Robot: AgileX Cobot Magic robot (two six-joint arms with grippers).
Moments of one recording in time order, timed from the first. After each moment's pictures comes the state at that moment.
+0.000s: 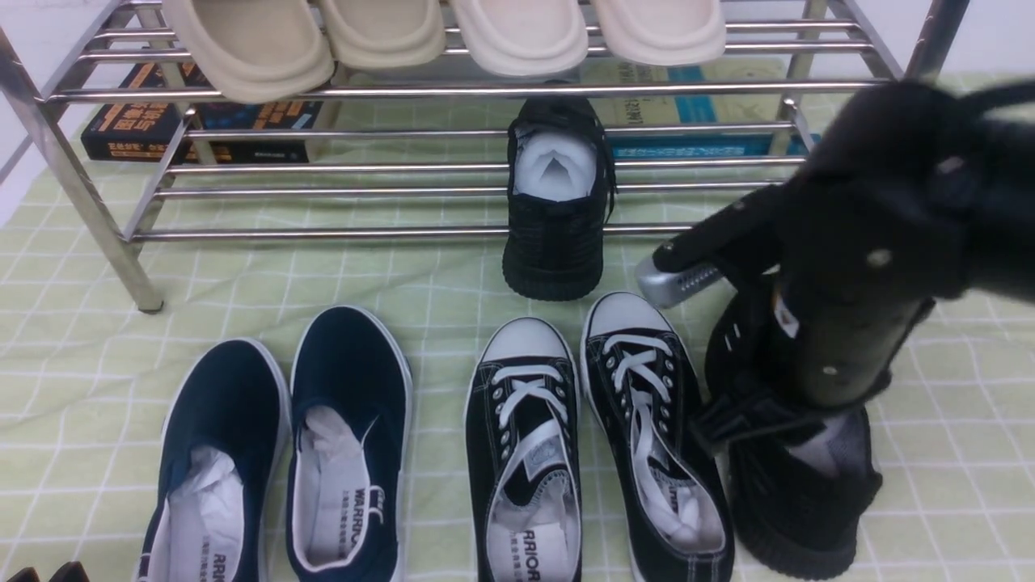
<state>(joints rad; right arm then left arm) 0.76 1.57 -1.27 -0.11 1.21 0.35 -0.08 -0.01 0.02 0.16 0.37 -0.27</state>
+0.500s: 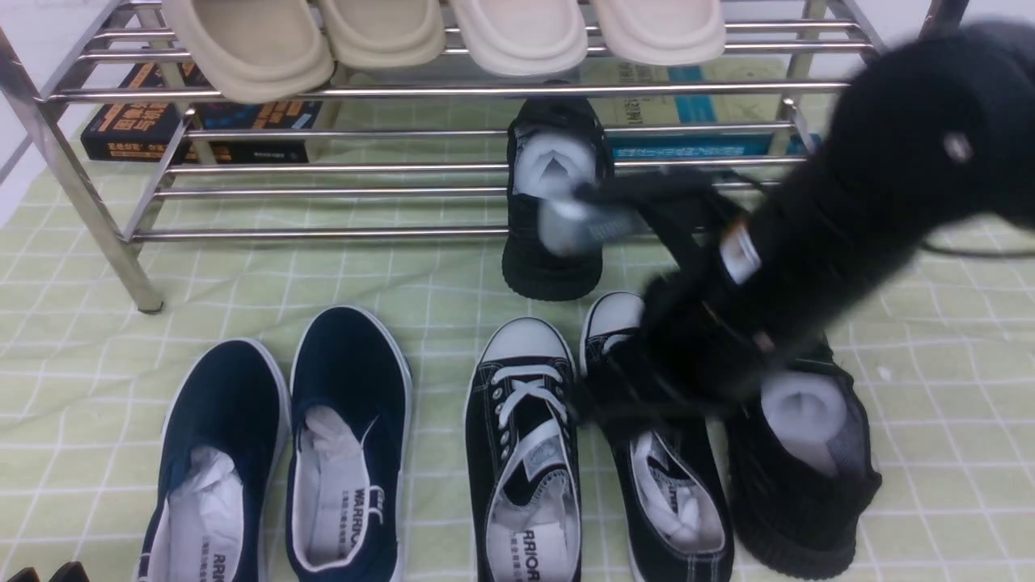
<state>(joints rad) 0.76 1.59 -1.42 0.30 1.05 0.16 -0.08 -0.01 0.02 0.16 0.37 -0.27</state>
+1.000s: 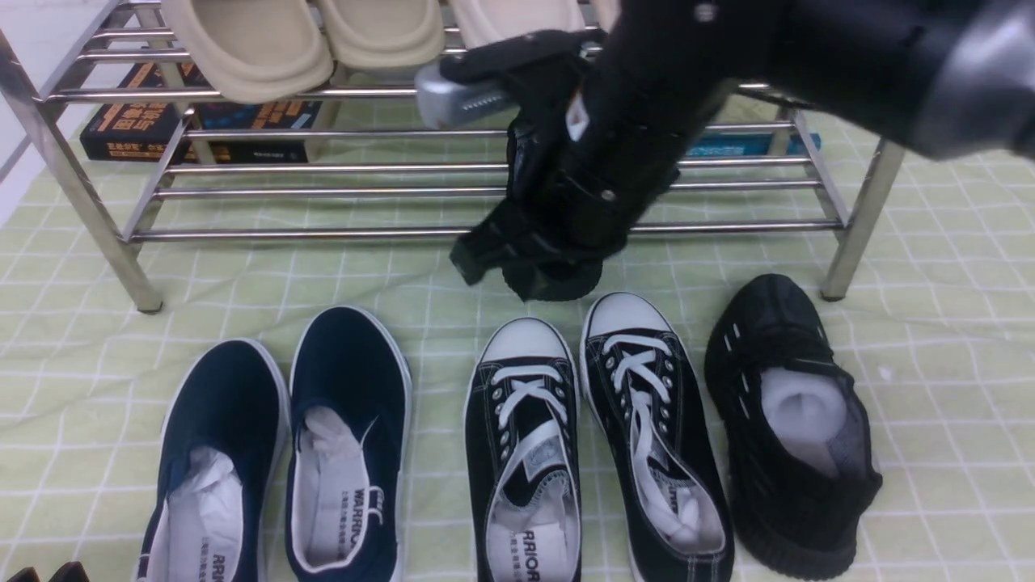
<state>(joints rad) 0.76 1.91 -1.90 0.08 1.13 0.15 -0.08 -0.01 0.02 0.16 0.37 -0.27</state>
